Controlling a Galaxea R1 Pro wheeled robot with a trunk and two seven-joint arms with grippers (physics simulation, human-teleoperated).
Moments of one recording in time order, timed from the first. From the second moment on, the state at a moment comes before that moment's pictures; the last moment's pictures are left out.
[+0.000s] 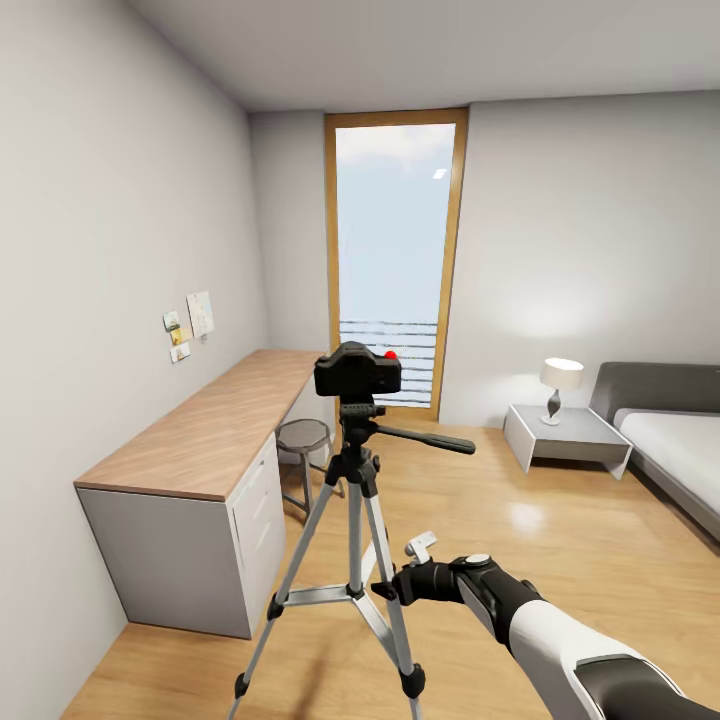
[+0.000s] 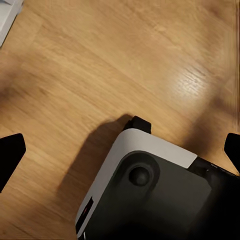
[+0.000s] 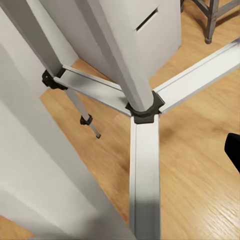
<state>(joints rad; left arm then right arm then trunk) -0.26 0.14 -0.48 0.00 0.92 0.07 0.04 -0.78 0.06 0.09 -0.19 0.14 0.13 0.66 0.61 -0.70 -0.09</state>
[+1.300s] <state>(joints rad) -0.26 0.12 -0.48 0.00 0.92 0.07 0.05 -0.79 0.06 0.09 -0.19 0.14 0.13 0.66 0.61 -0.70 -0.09</state>
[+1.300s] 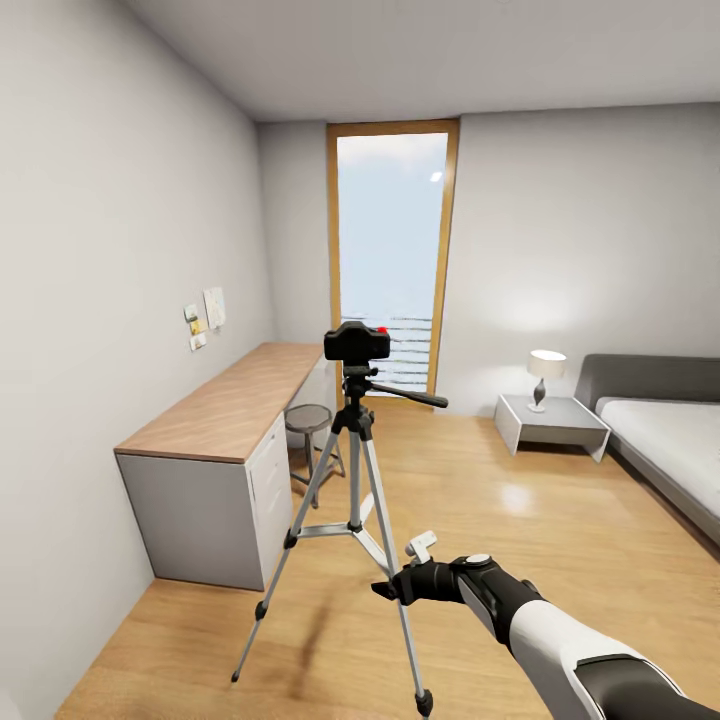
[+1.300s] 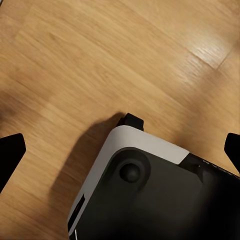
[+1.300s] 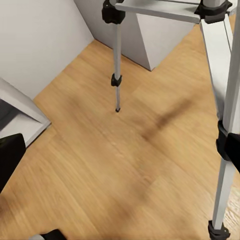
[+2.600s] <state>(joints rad) -0.26 0.10 -0.48 0.00 0.92 0.06 0.04 -0.79 -0.18 0.08 0.02 0.13 0.14 0.56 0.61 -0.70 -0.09</state>
